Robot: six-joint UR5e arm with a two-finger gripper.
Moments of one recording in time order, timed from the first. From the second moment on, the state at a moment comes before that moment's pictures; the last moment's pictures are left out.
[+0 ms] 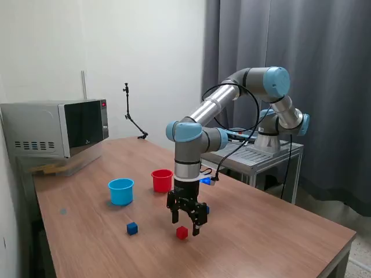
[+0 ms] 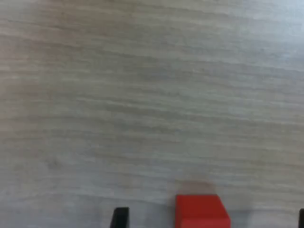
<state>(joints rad) 0.08 -0.54 1.01 -2.13 -1.51 -3.11</state>
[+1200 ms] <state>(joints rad) 0.09 -0.53 1.01 -2.16 -1.51 -3.15</state>
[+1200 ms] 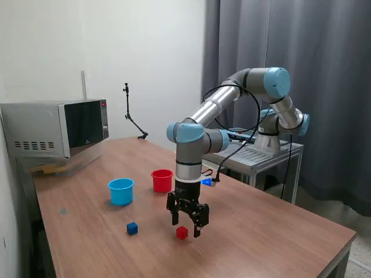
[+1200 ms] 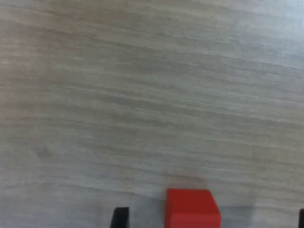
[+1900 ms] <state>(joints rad) 0.09 -0.51 0.98 -2.16 -1.50 -3.15</state>
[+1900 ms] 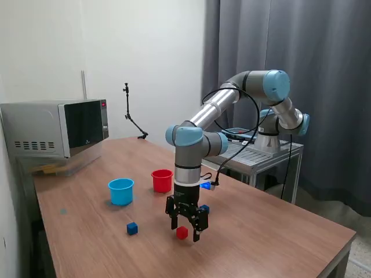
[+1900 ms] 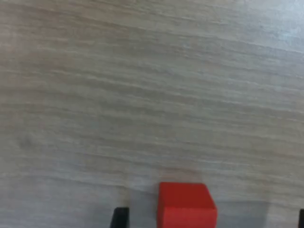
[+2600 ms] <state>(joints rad) 0.09 -0.53 1.01 -2.16 -1.51 -3.15</state>
